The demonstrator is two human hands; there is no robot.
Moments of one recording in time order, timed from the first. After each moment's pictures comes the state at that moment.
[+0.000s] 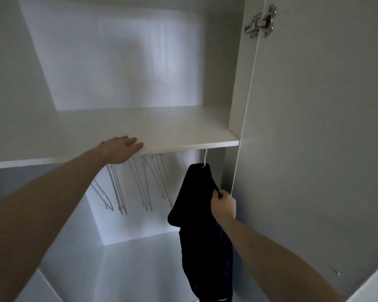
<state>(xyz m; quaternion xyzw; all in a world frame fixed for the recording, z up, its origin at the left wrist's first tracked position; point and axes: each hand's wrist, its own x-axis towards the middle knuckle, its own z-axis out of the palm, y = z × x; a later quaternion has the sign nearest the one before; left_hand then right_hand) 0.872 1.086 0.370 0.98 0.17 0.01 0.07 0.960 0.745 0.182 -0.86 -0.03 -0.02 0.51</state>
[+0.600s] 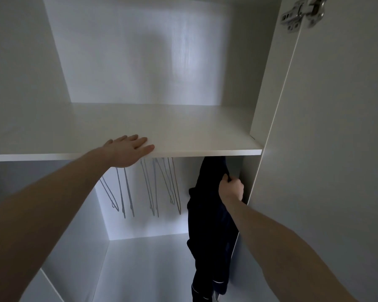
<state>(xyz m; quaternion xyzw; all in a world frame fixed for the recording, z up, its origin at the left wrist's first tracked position) 0.881 1.103 0.357 0.99 0.16 -0.04 -0.02 1.063 0.800 0.202 -0.86 0.00 -0.02 0.51</state>
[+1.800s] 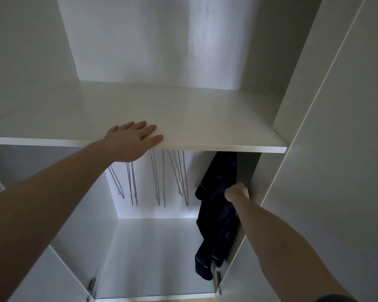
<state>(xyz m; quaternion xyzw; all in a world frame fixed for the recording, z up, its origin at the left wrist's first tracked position) 0.874 1.083 0.358 0.98 0.19 -0.01 -0.01 1.098 0.818 0.162 -0.94 0.02 0.16 0.29</state>
